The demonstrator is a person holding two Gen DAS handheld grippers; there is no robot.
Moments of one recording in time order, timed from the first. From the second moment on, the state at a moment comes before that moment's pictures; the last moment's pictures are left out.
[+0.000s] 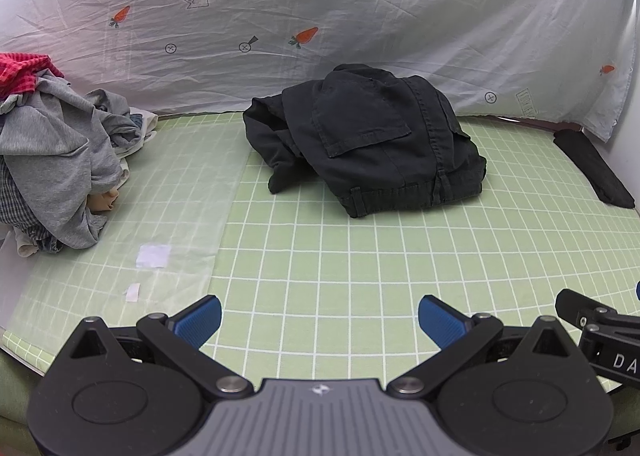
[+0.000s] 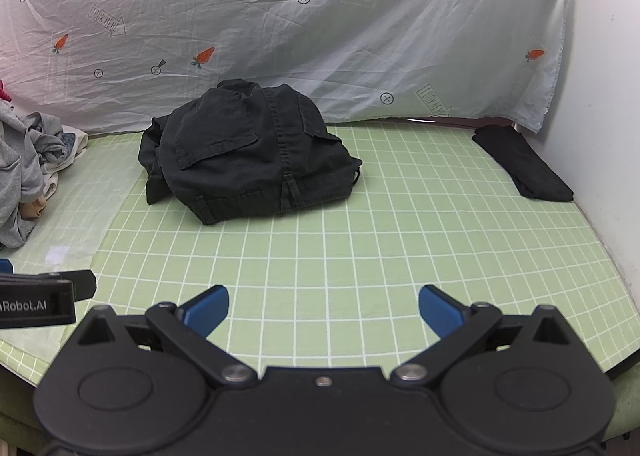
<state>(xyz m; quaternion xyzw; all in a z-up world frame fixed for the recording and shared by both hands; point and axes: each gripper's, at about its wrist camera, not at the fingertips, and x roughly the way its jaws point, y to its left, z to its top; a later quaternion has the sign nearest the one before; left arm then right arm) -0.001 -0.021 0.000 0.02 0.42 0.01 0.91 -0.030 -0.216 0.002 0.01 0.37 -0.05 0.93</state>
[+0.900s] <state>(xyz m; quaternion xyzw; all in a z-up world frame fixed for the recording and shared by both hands) 0.147 0.045 -0.045 -0.02 0.46 0.09 0.88 0.139 -0.232 -0.057 0.09 0.41 -0.09 0.90</state>
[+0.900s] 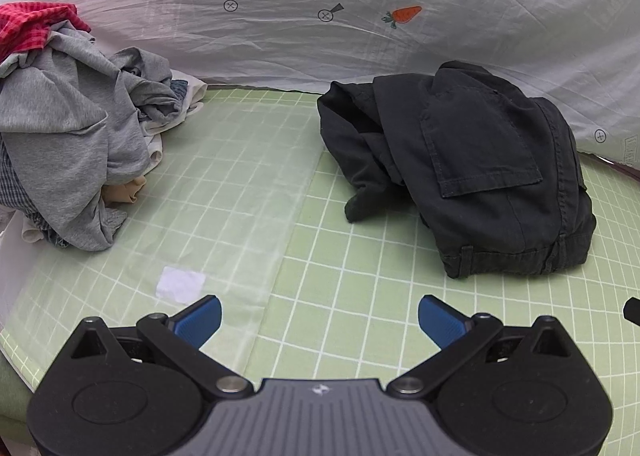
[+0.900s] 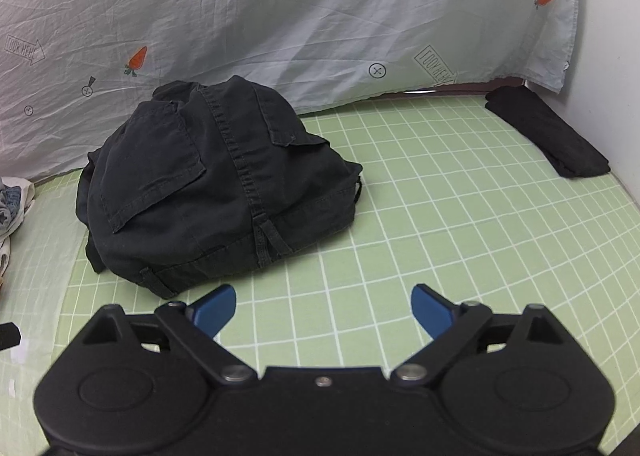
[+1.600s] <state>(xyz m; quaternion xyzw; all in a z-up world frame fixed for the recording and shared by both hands) 0.327 0.081 -0.135 0.02 0.52 -0.09 0.85 0.269 -0.176 -0.142 0.38 0.44 -0.17 0.80</state>
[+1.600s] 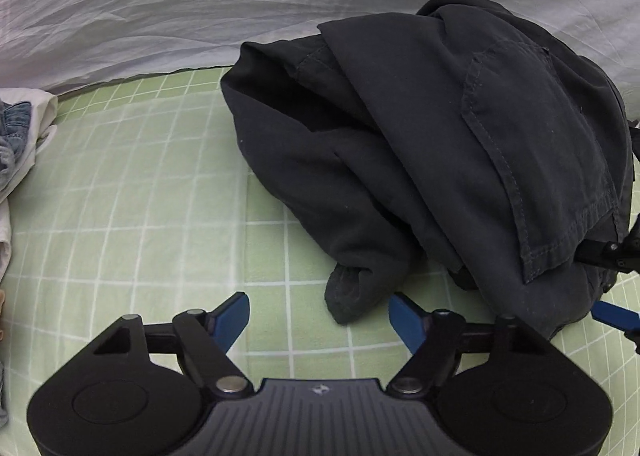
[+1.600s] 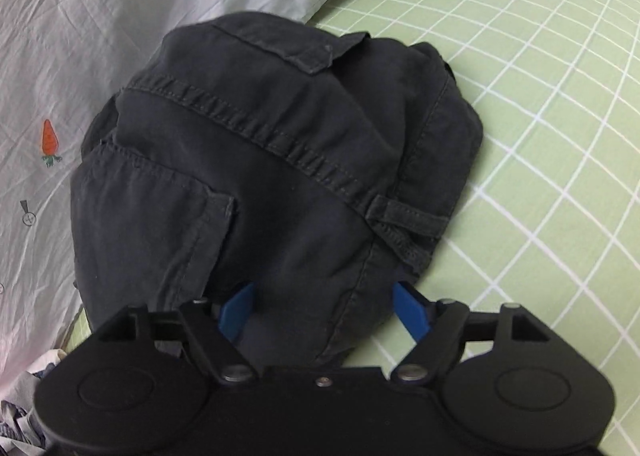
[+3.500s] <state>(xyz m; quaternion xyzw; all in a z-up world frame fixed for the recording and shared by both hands) 0.127 0.085 -0.119 0.07 0.49 0.25 0.83 0.104 -0.486 -0.115 -0.06 0.41 -0.35 0.84</state>
